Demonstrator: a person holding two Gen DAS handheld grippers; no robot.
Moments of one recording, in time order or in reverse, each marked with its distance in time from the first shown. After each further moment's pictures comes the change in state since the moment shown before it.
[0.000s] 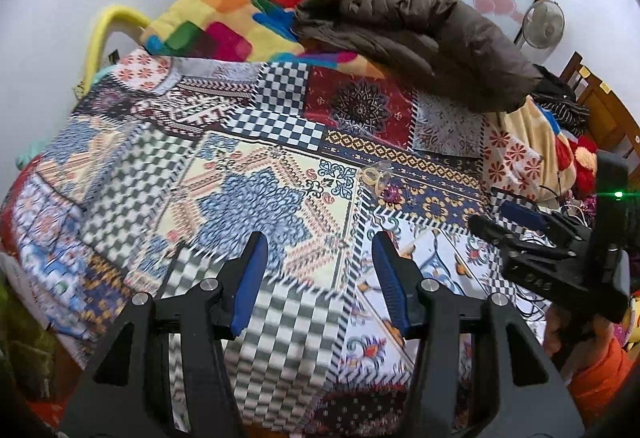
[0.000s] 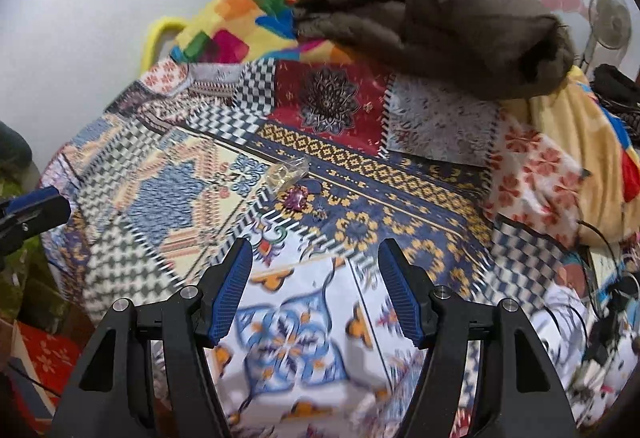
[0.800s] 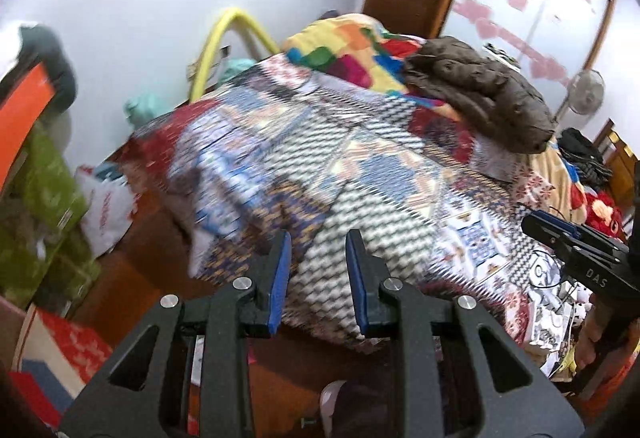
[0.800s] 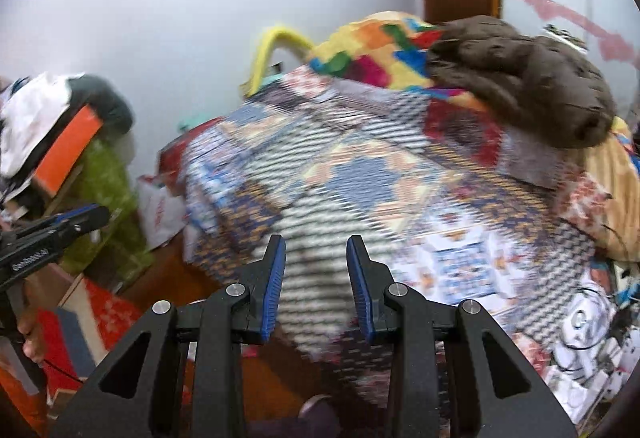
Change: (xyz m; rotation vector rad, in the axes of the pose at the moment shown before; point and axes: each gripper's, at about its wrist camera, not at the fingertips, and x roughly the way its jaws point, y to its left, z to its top) left arm -0.226 0.115 -0.133 -0.206 -0.143 0.159; right arm -0.154 0.158 -0.052 -0.133 -0.088 0.184
